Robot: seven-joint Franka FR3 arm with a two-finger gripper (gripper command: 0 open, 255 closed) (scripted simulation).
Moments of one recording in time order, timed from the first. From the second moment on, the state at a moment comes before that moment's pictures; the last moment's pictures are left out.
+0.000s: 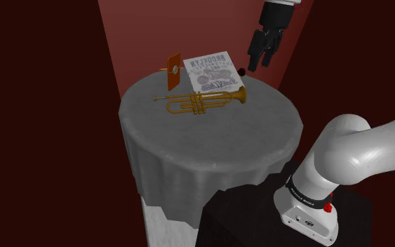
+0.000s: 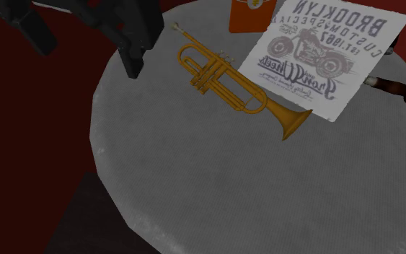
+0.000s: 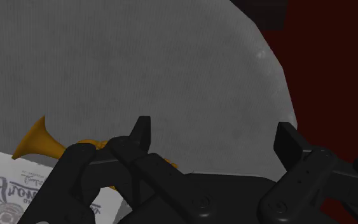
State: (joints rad) arm -0.01 -0.83 -0.02 -2.31 0.06 1.49 0.00
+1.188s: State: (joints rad) arm 0.06 -0.31 -0.26 -2.20 -0.06 1.82 -0.55
